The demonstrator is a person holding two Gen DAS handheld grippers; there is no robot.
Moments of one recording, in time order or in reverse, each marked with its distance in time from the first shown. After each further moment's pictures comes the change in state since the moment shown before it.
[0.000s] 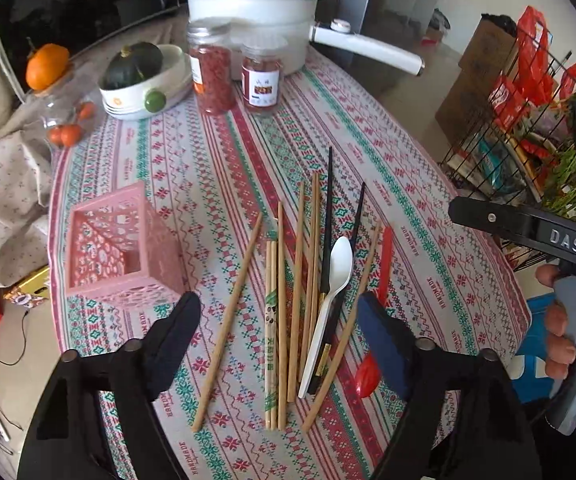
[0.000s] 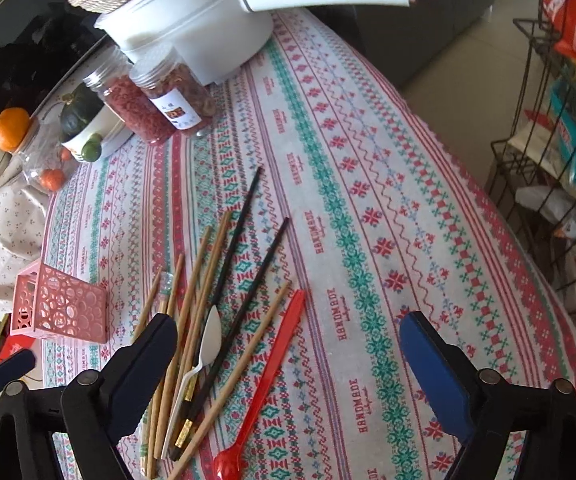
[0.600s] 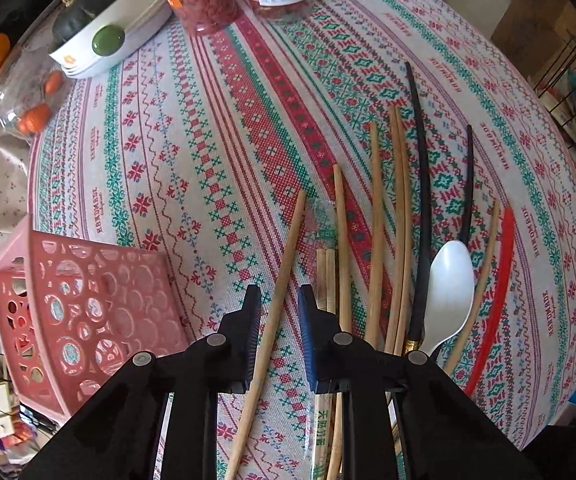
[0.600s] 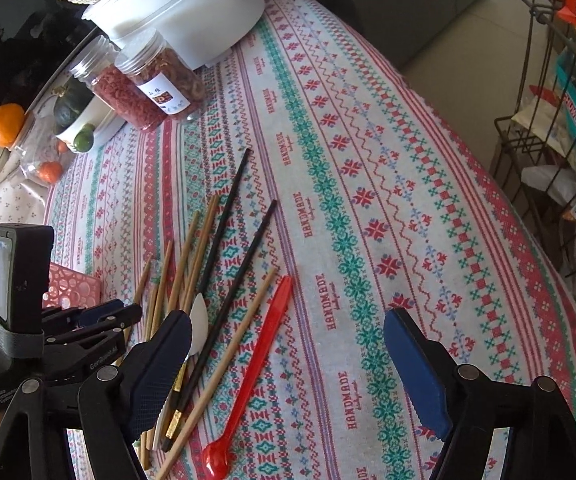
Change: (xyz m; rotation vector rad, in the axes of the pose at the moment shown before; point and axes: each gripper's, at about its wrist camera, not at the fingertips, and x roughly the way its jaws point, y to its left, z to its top) left arm 0.127 0.009 0.036 0.058 0.298 0.186; right arm 0.010 -0.012 0.000 0.002 0.040 0.025
